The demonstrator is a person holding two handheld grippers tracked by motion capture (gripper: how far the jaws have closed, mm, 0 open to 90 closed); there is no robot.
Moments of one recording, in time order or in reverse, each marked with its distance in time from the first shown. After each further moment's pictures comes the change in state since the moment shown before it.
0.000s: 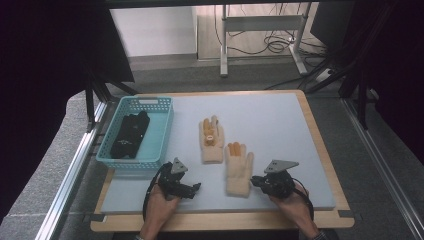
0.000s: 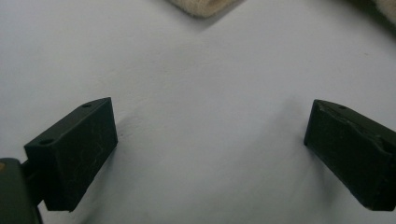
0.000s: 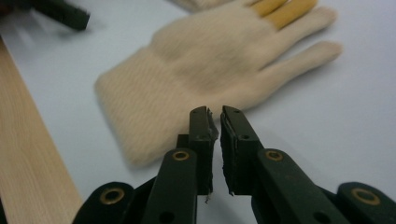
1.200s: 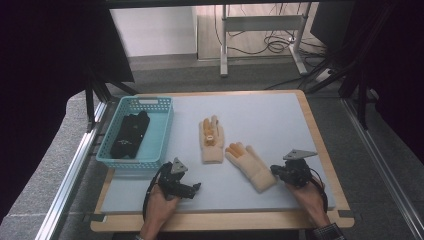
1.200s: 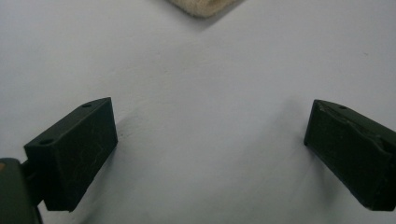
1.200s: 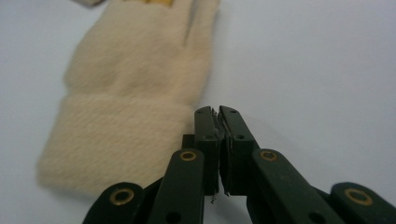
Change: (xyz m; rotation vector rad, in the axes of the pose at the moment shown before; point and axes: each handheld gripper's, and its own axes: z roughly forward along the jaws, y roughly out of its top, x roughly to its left) left arm 0.000 0.000 0.000 -0.001 -0.001 -0.002; right arm -0.058 -0.015 -0.014 0.025 -0.140 0.121
